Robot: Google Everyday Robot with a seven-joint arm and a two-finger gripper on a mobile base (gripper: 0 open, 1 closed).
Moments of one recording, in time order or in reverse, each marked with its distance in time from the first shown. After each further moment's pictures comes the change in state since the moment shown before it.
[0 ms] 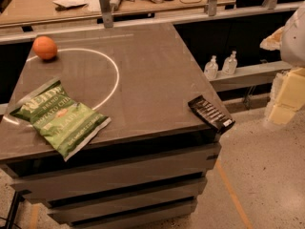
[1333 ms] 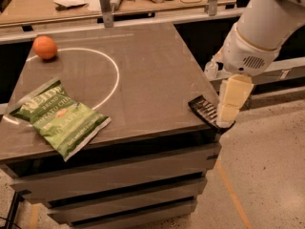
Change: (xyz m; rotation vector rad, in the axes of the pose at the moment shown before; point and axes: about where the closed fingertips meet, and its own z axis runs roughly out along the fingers) arm -0.055 -0.015 0.074 -0.109 -0.005 -0.078
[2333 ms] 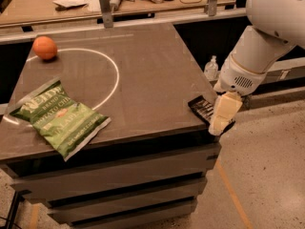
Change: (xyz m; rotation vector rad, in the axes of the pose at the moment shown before) arm 0.025 -0.007 0.072 -0.136 -0.021 0.168
